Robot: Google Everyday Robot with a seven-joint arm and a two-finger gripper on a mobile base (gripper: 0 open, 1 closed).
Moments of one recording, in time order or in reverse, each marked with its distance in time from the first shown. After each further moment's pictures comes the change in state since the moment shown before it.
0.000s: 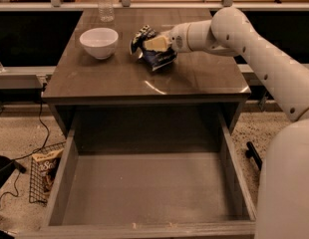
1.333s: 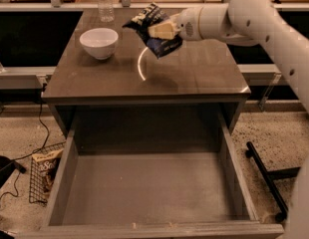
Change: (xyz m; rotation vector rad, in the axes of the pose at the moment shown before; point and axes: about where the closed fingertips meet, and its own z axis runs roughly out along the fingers) arm -0.050 0.031 -0.053 -0.033 -0.064 -0.093
